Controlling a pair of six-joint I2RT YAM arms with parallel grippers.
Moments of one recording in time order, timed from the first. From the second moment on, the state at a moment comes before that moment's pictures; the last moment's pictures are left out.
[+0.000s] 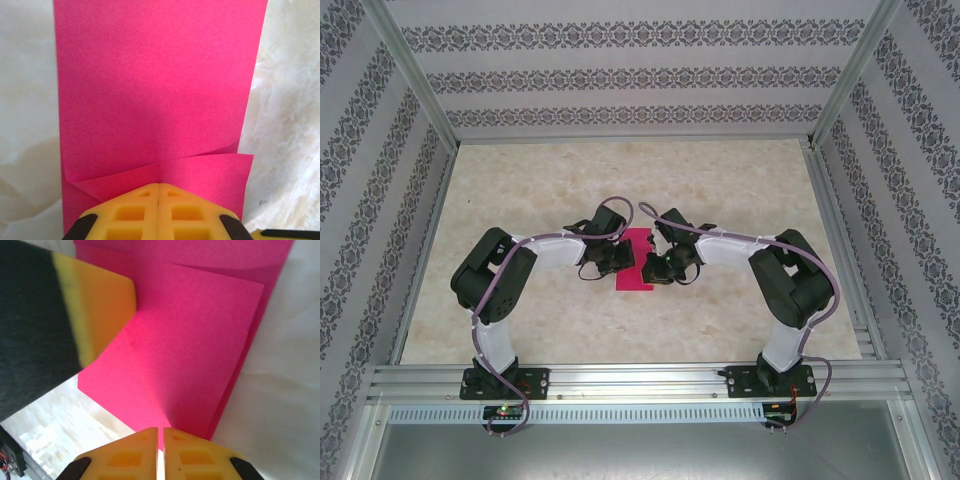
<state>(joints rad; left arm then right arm) -0.61 1.87 1.03 -0.23 0.32 -0.86 0.62 1.80 1.00 -0.43 -0.49 0.51</state>
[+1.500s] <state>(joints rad) -0.61 1.86 1.02 -0.22 0.31 -0.87 0.60 1.83 1.04 -0.44 -0.51 0.50</state>
